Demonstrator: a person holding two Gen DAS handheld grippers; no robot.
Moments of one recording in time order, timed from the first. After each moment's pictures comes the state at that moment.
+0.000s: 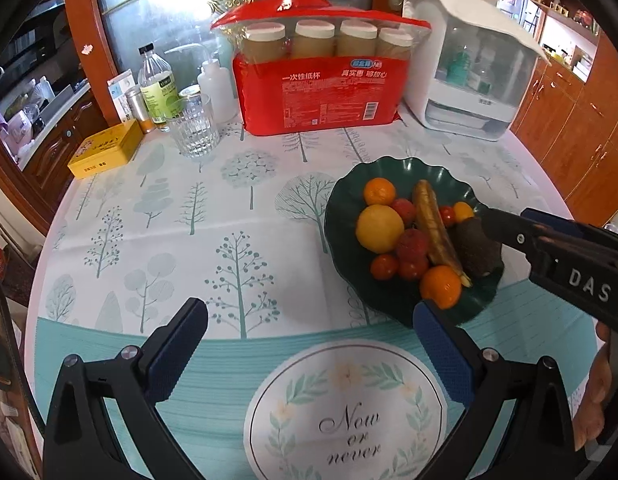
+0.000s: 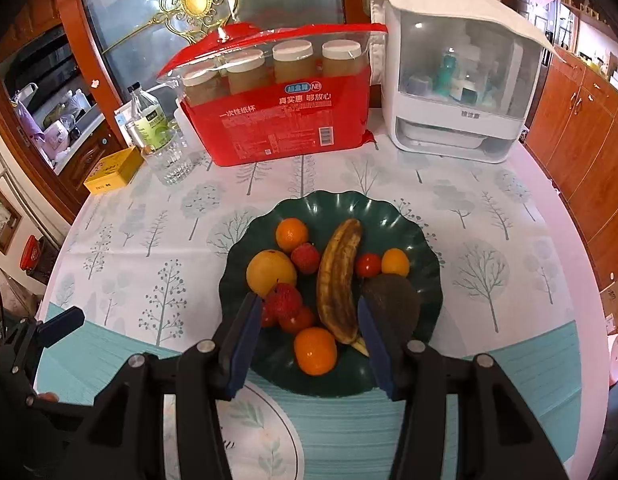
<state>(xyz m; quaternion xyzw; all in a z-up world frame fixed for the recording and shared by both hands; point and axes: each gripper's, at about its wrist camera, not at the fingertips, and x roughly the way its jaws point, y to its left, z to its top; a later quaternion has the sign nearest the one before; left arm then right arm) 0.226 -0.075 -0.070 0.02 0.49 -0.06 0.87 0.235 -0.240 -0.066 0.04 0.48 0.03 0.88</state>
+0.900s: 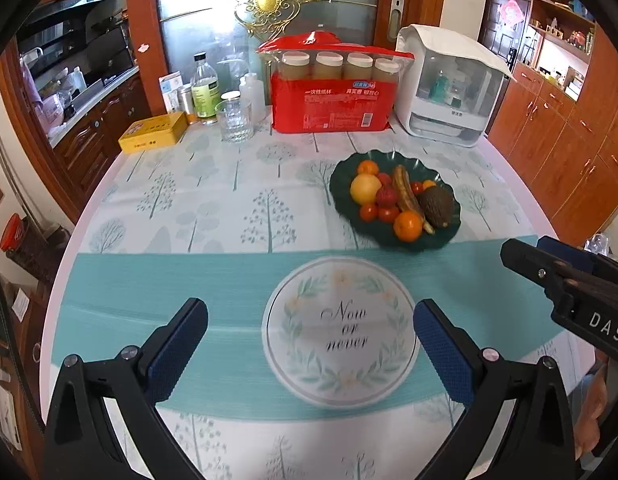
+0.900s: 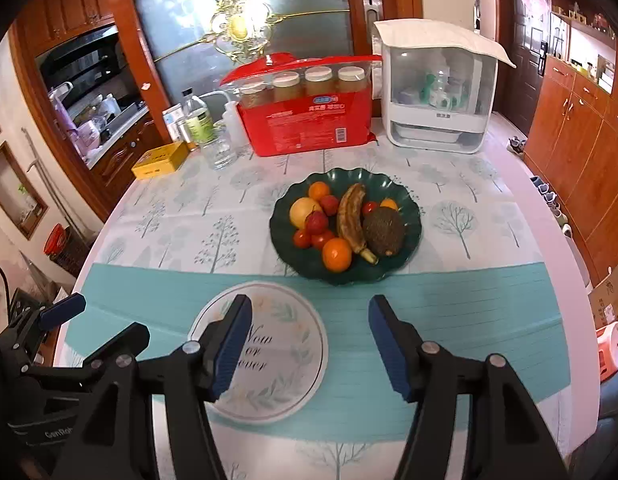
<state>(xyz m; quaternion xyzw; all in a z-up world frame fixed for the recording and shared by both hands) 0.066 -0.047 -0.015 0.00 0.46 -0.04 0.89 0.070 -0.227 -0.015 0.04 0.44 0.06 0.89</state>
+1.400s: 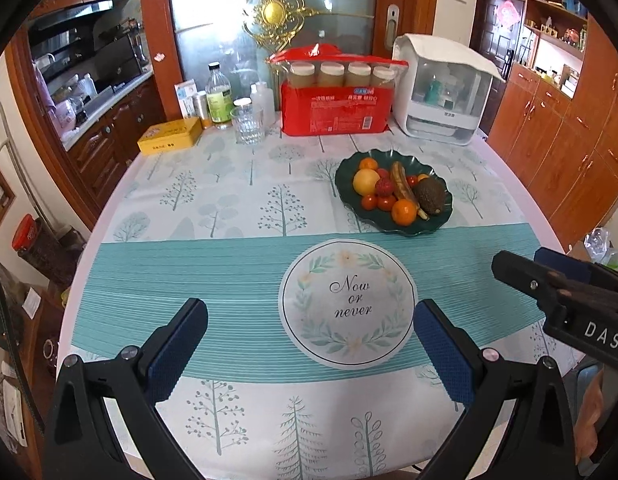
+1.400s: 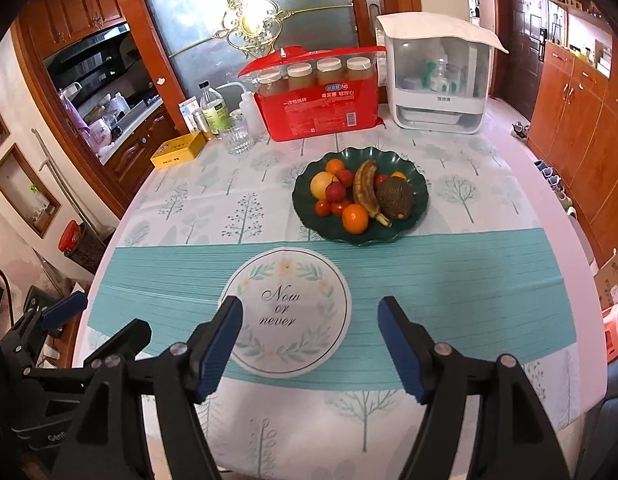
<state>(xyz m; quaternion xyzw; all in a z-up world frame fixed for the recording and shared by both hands) 0.007 -0.038 0.011 0.01 0.44 -0.03 0.90 0.016 -0.215 -0.002 0.06 0.45 0.06 0.89</state>
